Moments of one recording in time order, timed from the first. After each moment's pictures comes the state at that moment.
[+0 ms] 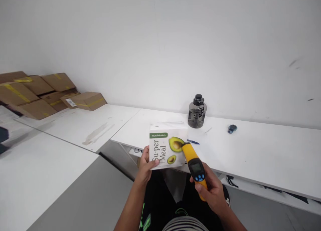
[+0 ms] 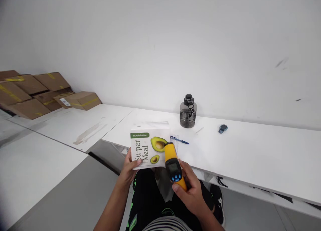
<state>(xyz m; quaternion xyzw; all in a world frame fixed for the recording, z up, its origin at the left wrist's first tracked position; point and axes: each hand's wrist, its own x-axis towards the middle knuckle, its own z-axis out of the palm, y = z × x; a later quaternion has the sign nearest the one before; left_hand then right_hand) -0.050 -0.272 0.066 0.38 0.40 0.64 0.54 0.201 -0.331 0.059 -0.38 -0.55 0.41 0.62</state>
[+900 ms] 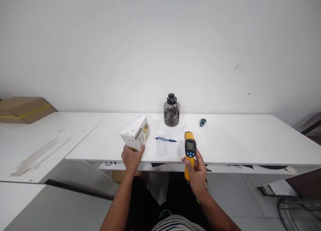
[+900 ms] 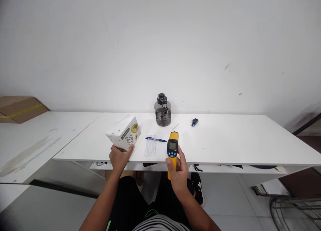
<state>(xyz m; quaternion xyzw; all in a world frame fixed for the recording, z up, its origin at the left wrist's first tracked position) -0.041 -0.162 -0.005 0.52 0.75 0.40 0.01 0.209 -0.311 0.060 -0.51 -0.37 0.33 0.70</state>
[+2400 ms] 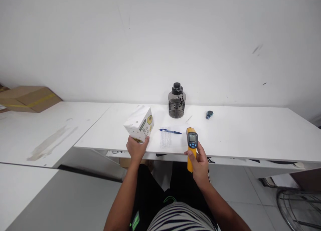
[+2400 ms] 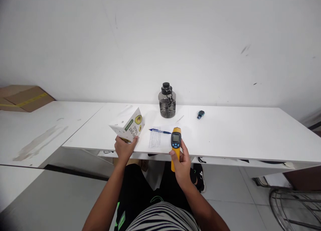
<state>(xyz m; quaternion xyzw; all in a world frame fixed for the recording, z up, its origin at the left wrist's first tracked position) -0.038 -0.165 -0.006 0.51 0.76 0.40 0.02 0.206 -0.302 0.044 -0.53 -0.35 0.38 0.68</state>
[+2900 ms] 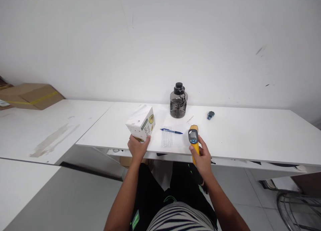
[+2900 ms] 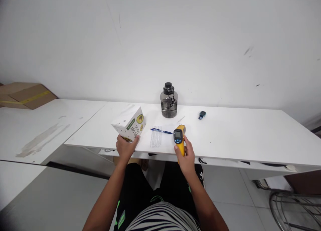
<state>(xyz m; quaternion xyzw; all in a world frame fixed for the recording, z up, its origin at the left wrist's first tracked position) -0.038 -0.166 -0.006 0.52 0.75 0.40 0.02 0.234 -0.282 0.028 -0.62 -0.42 0.30 0.60</state>
